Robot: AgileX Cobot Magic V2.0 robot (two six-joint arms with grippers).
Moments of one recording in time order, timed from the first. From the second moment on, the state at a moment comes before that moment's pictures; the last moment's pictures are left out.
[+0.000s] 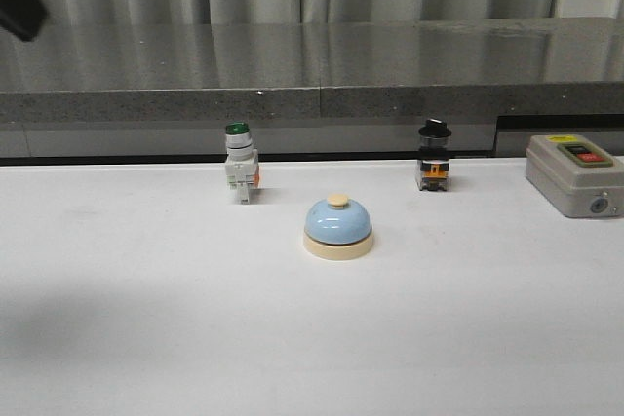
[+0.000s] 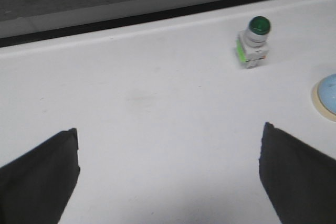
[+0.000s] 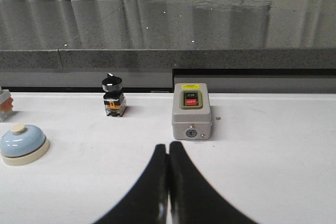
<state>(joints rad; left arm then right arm) -0.21 1.15 -0.89 -0.01 0.54 0.02 0.08 -0.01 0.03 -0.02 0.11 0.06</state>
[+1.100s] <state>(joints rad) -0.10 0.53 -0.65 -0.02 0.53 0.01 0.08 -0.01 0.03 -0.02 0.11 0.06</state>
